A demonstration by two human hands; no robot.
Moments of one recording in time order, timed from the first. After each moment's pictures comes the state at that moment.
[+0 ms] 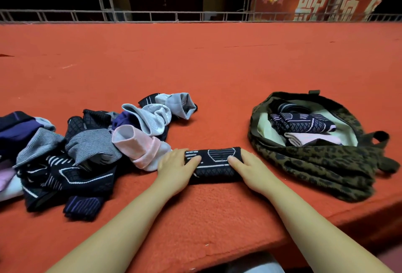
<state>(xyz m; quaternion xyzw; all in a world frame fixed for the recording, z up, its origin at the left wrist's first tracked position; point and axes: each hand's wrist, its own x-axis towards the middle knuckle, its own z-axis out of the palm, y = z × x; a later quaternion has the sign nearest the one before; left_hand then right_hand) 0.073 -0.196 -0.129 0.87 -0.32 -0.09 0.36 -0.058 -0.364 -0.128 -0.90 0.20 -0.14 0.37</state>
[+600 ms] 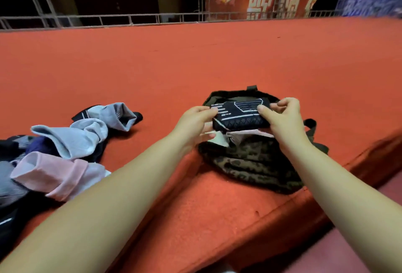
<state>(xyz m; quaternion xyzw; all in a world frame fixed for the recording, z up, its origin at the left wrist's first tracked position) 0.010 -0.374 -0.039 0.60 -0.29 -0.39 0.63 -0.144 -0.497 -0.047 -0.63 0.37 -0.48 0.49</state>
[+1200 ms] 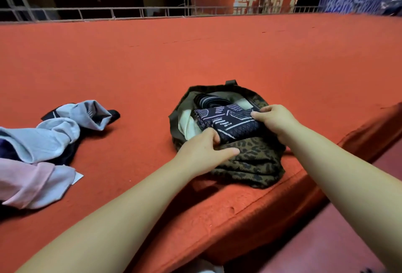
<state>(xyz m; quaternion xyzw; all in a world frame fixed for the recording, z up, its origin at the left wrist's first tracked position) -0.049 -0.385 -0.080 0.79 -0.53 -0.15 0.27 -0.173 -0.554 -0.054 -0.70 0.48 -0.28 0.44</state>
